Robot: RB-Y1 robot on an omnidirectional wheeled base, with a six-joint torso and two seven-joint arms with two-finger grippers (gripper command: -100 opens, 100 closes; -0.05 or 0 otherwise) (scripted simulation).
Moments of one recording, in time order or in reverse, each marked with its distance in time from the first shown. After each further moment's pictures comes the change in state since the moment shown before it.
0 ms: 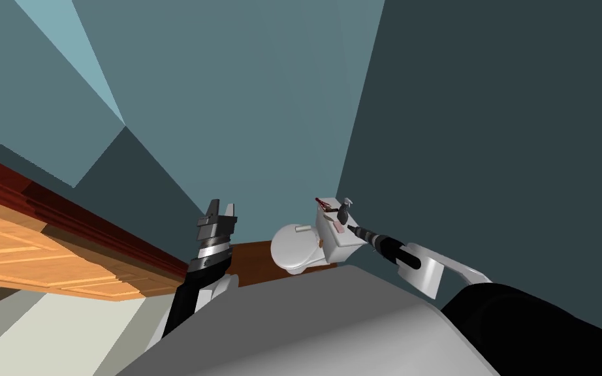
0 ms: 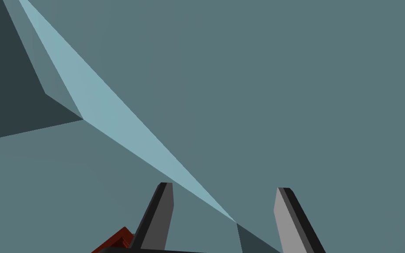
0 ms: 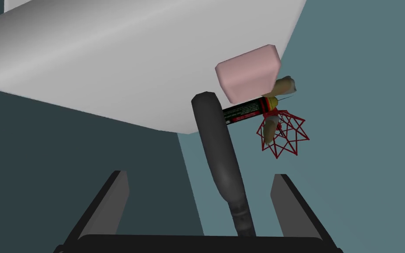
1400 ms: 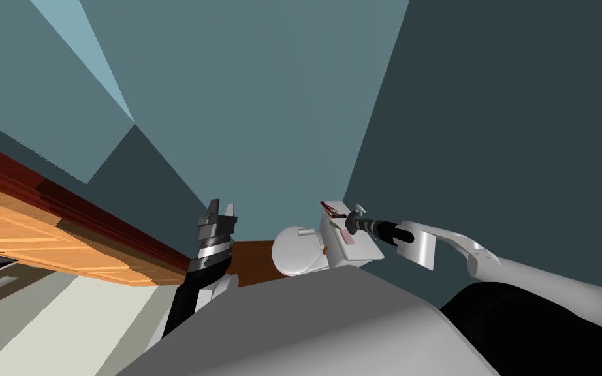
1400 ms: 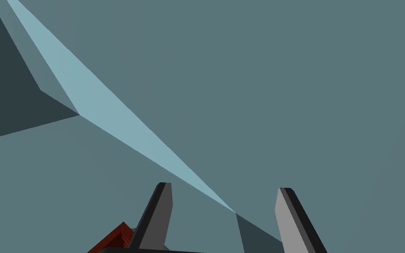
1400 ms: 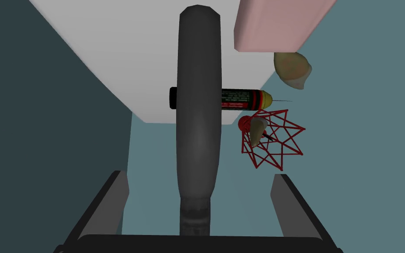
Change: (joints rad) left arm -0.001 0.000 0.000 0.000 0.000 0.000 0.000; right arm -0.066 -0.286 -0.068 -0.037 -0.255 0.130 0.251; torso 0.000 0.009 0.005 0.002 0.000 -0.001
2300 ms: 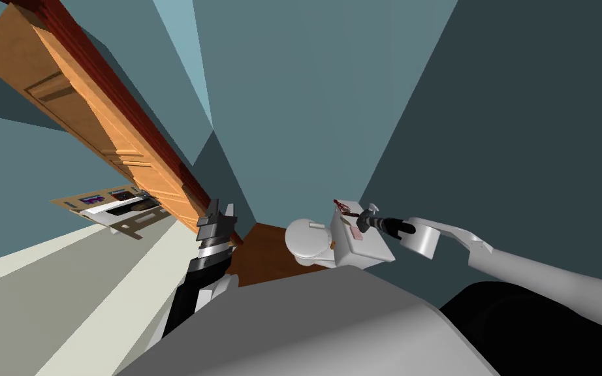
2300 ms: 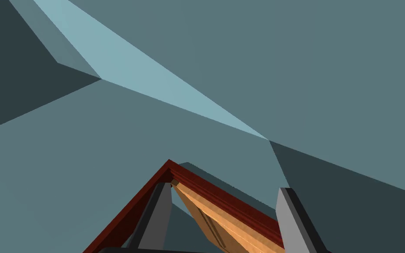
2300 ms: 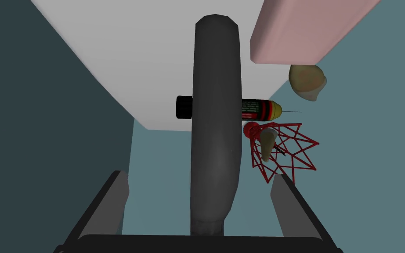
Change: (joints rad) left arm 0.000 0.000 0.000 0.000 0.000 0.000 0.000; right arm -0.048 -0.012 0.000 0.247 -0.079 -0.034 -0.041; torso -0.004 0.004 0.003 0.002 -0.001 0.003
